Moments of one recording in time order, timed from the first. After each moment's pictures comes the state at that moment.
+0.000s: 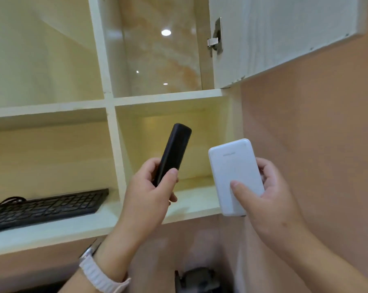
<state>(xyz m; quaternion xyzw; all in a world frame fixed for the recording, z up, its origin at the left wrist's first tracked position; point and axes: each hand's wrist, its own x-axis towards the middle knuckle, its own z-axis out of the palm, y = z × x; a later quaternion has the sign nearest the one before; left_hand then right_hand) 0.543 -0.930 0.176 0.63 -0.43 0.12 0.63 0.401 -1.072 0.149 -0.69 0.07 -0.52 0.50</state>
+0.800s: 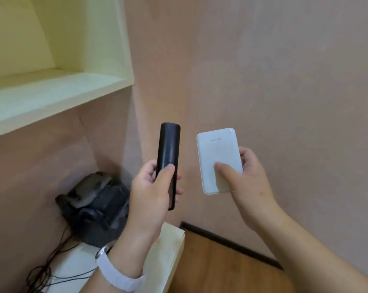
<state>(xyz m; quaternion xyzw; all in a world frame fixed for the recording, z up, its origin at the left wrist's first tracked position) 0.499 -0.901 -0.022 0.46 -0.45 -0.48 0.60 0.339 -0.890 -0.004 -0.47 0.56 -0.58 0.35</state>
